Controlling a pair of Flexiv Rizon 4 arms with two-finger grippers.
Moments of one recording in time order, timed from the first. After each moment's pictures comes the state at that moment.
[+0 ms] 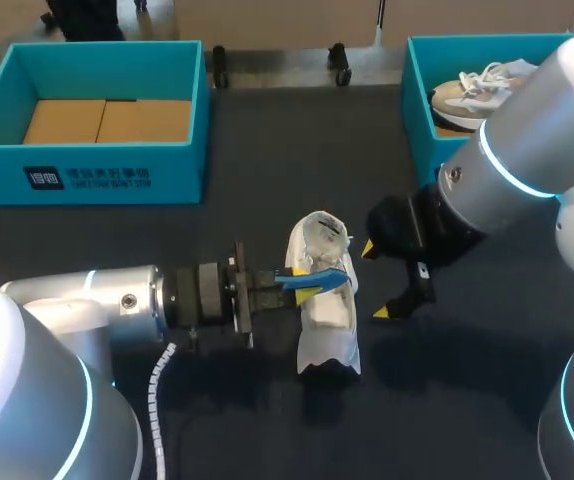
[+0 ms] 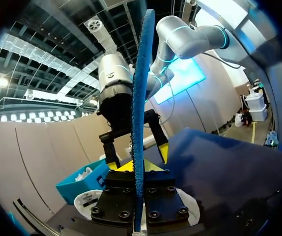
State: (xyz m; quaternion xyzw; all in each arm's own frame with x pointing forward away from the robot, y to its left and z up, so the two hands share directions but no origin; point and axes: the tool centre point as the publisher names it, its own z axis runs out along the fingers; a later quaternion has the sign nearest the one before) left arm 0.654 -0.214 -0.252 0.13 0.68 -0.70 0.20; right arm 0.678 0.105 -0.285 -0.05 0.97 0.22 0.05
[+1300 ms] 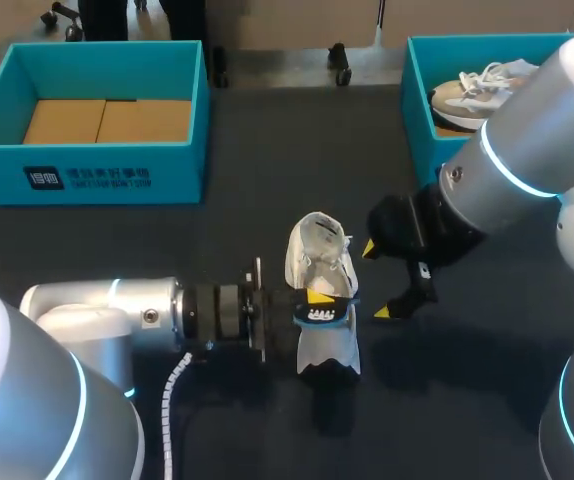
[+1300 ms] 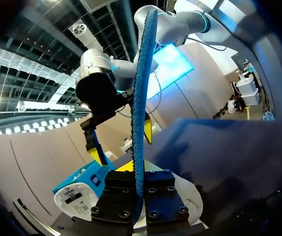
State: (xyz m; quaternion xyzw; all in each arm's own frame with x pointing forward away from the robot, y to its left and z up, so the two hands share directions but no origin) left arm 0.654 -0.230 -0.300 0.19 0.68 -0.67 0.22; right arm 0.678 0.104 -0.285 -0.05 0.97 0.22 0.05
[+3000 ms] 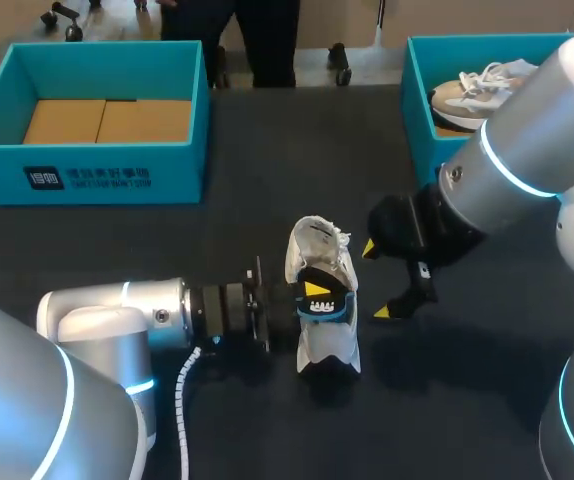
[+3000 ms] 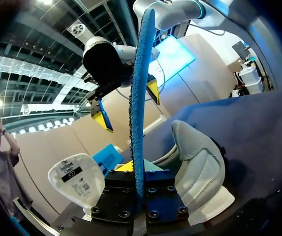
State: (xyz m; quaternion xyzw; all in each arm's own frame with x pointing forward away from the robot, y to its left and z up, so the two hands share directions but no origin) left arm 0.699 -0.230 -0.342 0.18 0.68 -0.66 0.25; right arm 0.678 0.105 -0.285 -0.05 0.97 0.22 0.05
